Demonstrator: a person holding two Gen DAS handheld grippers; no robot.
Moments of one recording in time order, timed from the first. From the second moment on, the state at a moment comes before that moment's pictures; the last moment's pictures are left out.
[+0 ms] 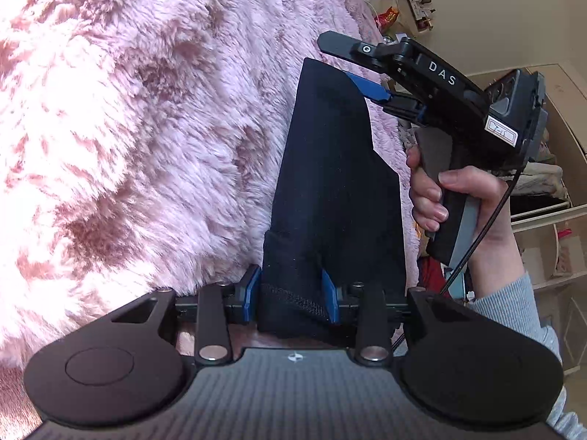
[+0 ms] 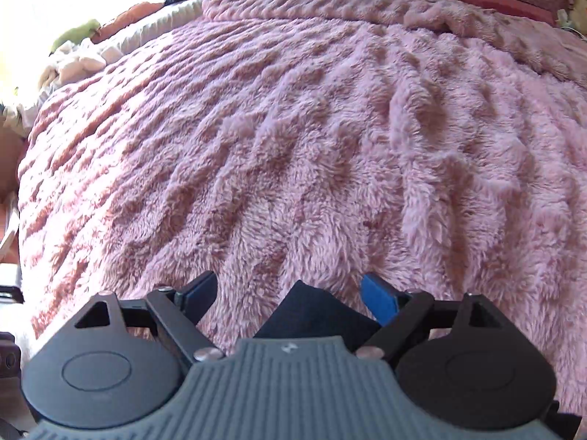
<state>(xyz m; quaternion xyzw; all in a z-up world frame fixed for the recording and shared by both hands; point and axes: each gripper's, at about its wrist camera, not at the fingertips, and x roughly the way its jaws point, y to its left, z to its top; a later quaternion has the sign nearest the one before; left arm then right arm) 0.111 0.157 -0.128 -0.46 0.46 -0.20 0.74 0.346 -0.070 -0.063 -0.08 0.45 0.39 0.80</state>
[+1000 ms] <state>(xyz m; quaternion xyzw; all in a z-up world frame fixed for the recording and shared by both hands) 0.077 0.177 -0.105 -0.45 0.46 -0.20 0.73 0.317 -0.116 -0.024 -0.15 0.25 0.20 0.94</state>
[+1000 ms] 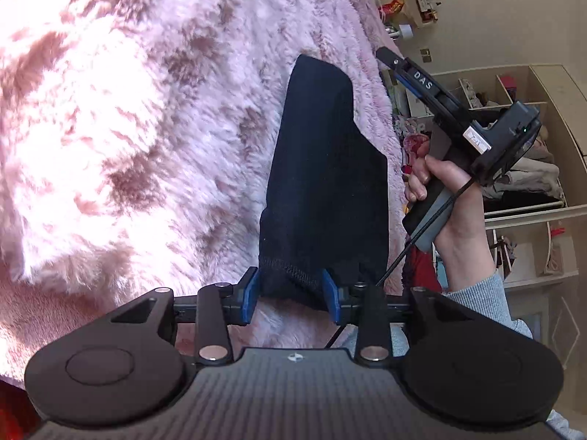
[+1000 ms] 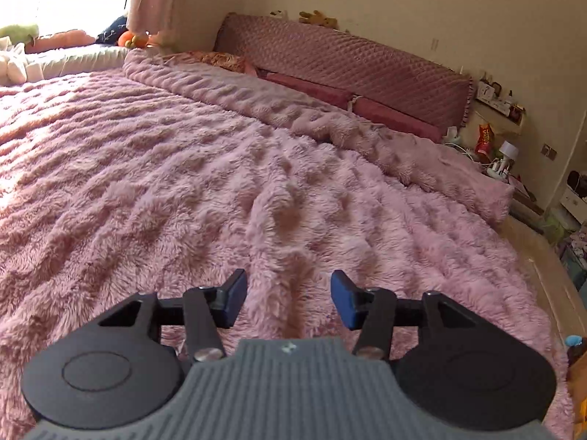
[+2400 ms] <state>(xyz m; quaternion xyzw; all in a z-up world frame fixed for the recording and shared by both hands) 0.045 0.037 0.005 -0.15 0.42 -0.21 0.87 0.182 -0.305 -0.057 0.23 0.40 0.14 0.88</state>
